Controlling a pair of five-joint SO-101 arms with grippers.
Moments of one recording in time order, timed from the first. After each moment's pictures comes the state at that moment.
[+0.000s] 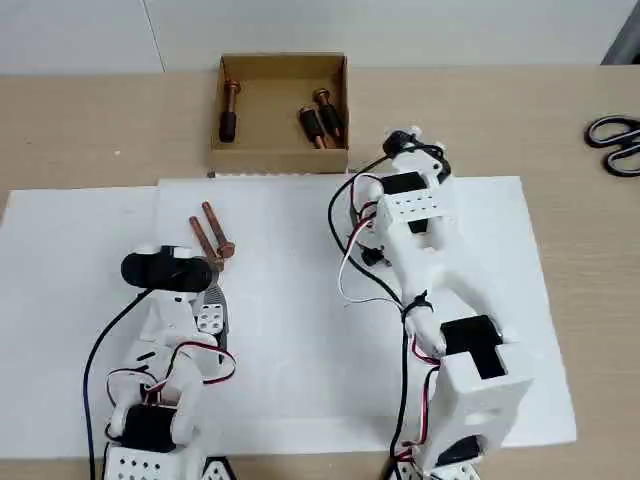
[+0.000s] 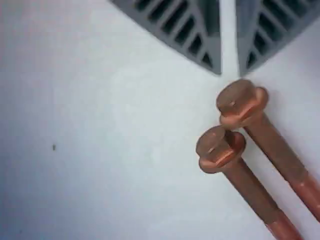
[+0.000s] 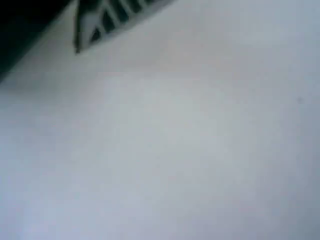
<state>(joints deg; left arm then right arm) 2.9 -103.0 96.5 50.9 6.8 -14.7 16.2 6.2 64.9 -40.3</state>
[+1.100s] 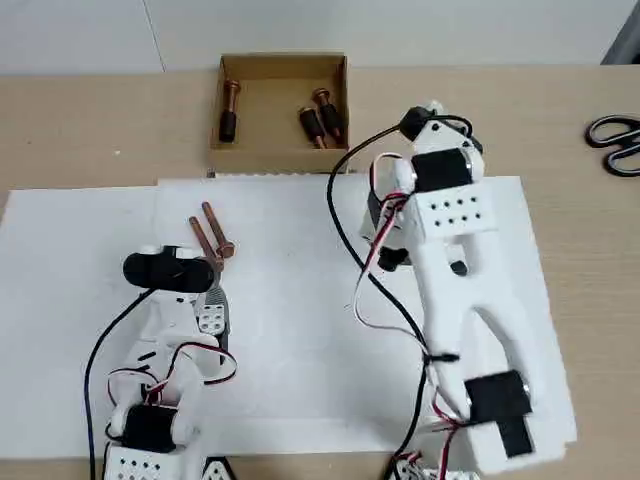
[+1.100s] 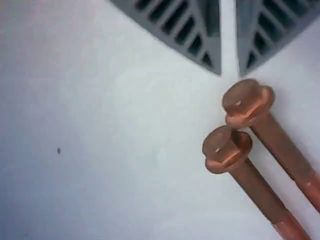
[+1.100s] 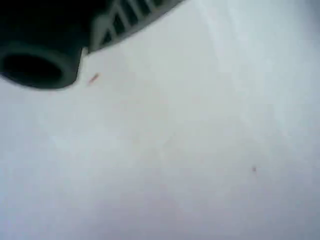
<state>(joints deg) 3.6 -103.0 96.5 50.9 6.7 -14.7 -5.3 -3.3 97.5 -35.2</state>
